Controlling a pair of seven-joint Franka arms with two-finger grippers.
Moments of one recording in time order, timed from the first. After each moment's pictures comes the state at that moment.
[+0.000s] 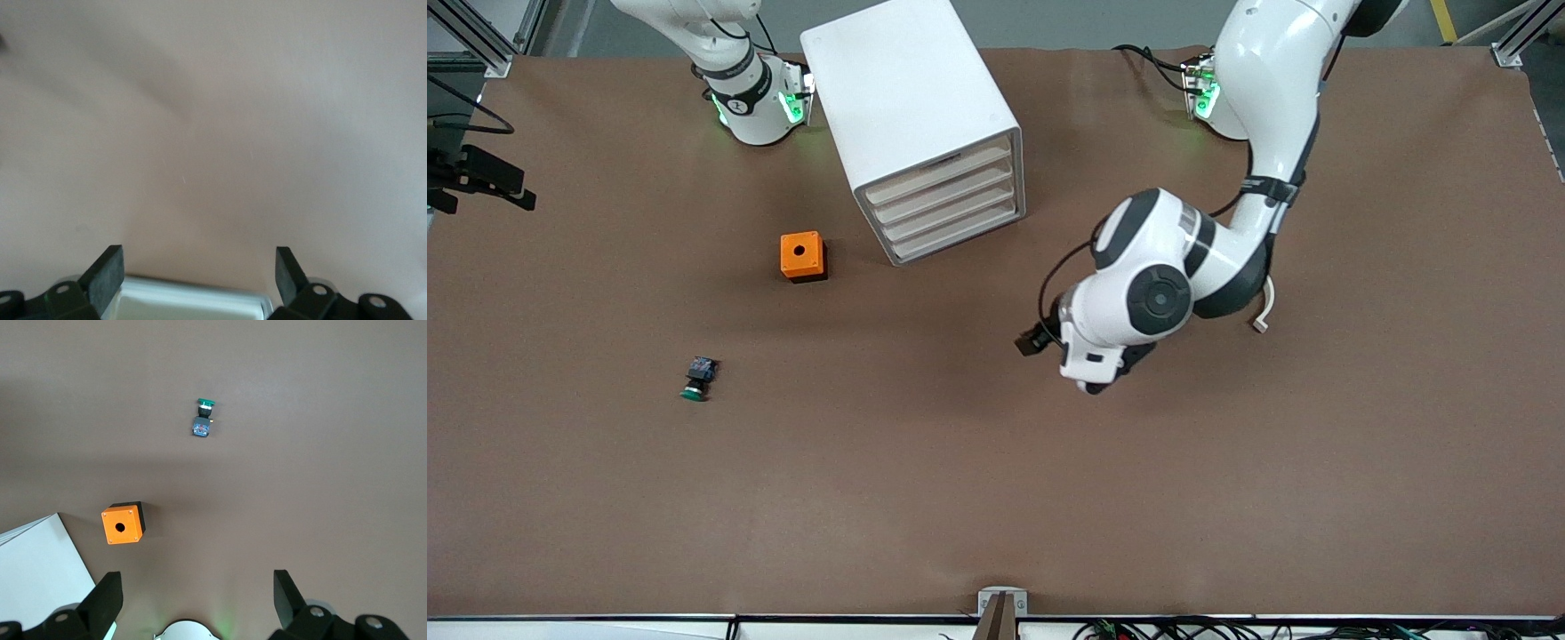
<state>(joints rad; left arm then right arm) -0.49 0.66 -0.06 -1.31 -0.31 1.86 -1.11 -0.08 -0.08 -0.04 -1.63 0.00 1.45 -0.16</state>
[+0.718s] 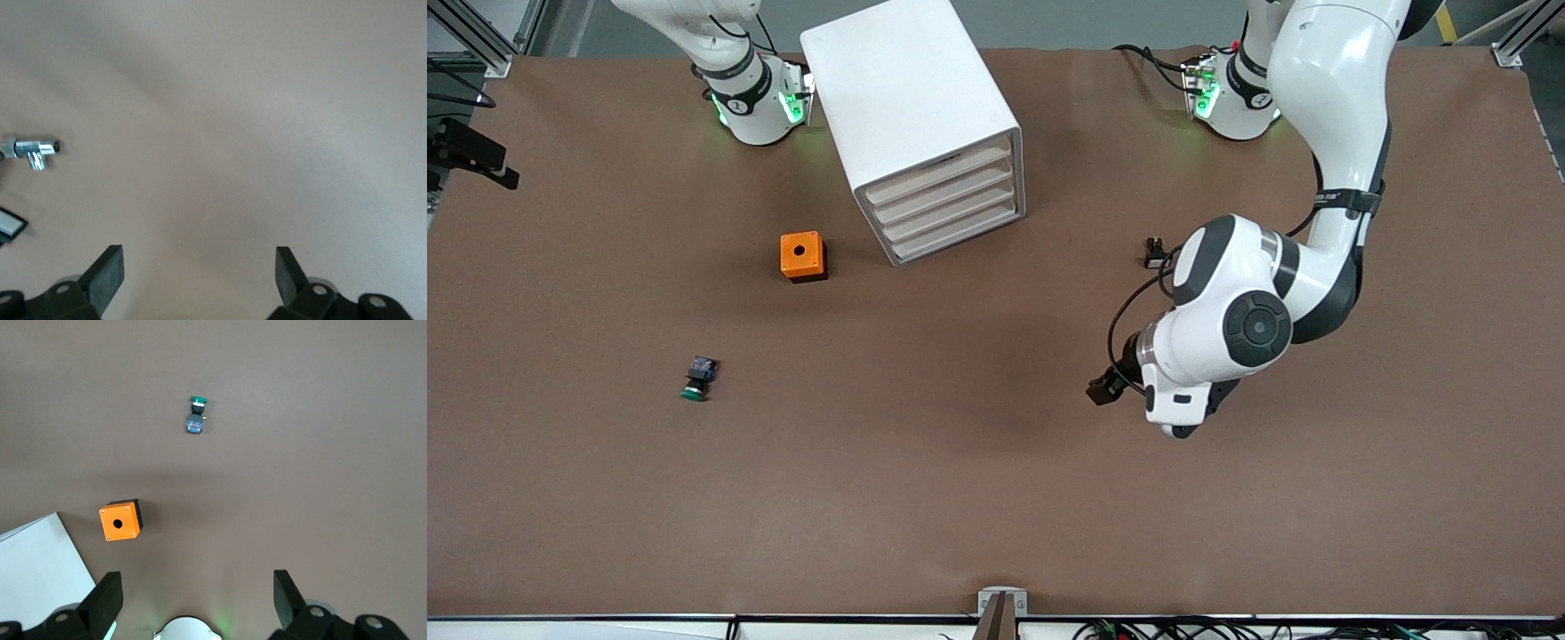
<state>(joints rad) -0.37 0.66 -0.06 -1.27 -0.23 1.87 -1.06 -0.10 -0.13 -0.06 -1.65 -0.01 1.44 -0.16</state>
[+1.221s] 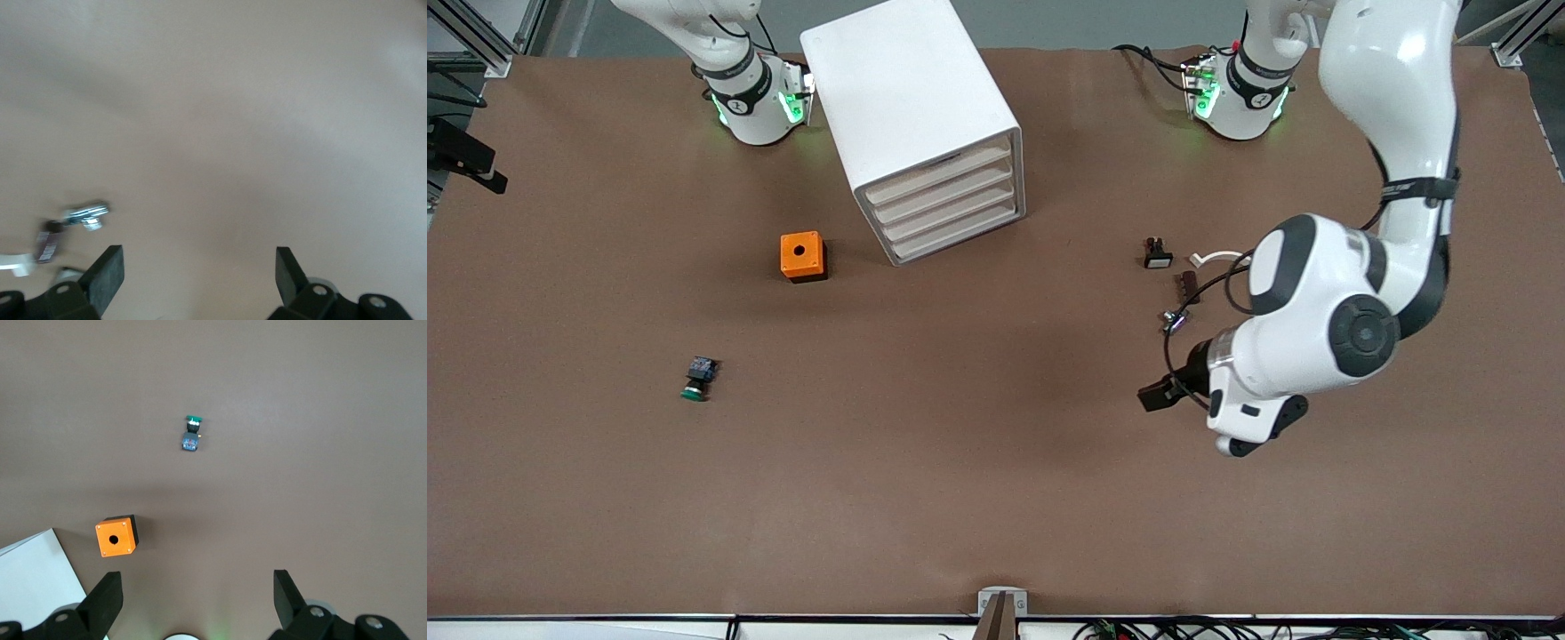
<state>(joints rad) -0.25 0.58 -0.06 -1.26 -0.23 1.75 -0.69 -0.10 -0.14 -0.05 -1.63 -0.02 1.49 -0.16</state>
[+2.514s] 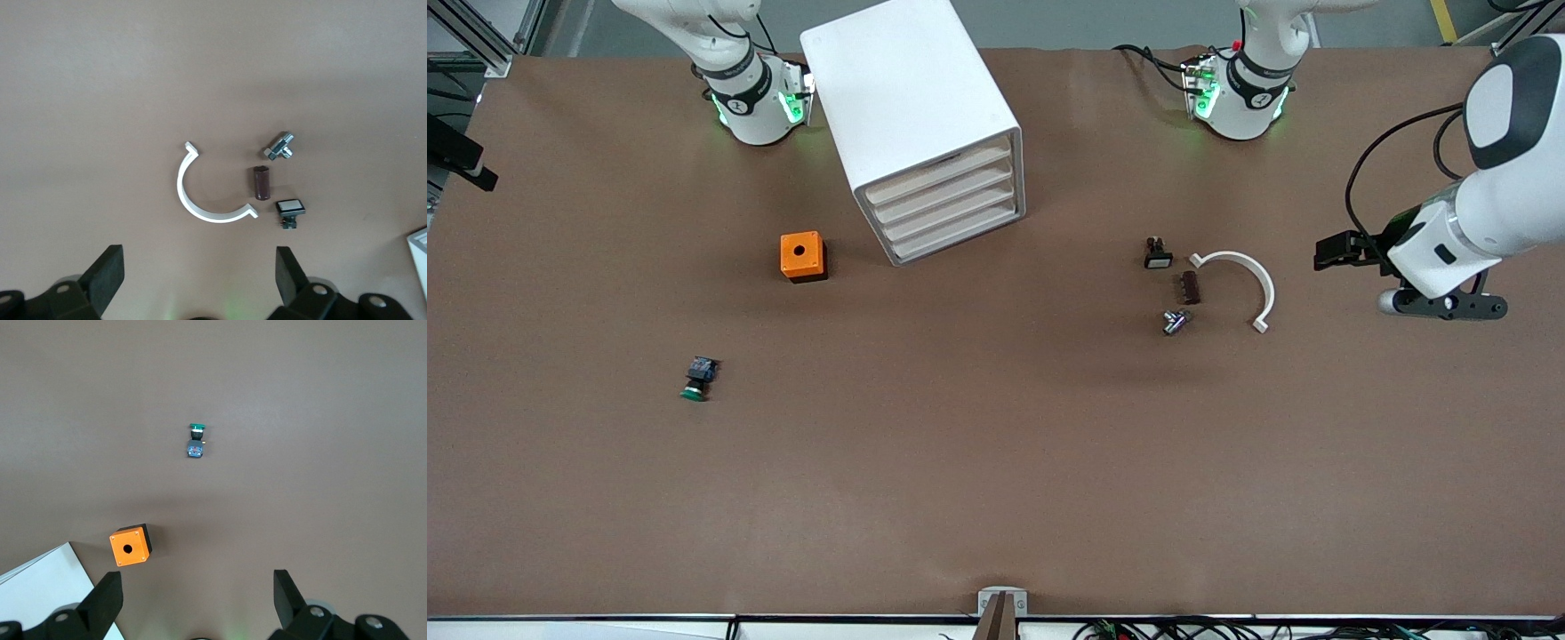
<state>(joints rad) 0.00 0.06 -0.07 -1.76 -0.05 1.64 0.01 -0.11 -0.14 -0.04 -1.61 0.01 1.48 -0.09</state>
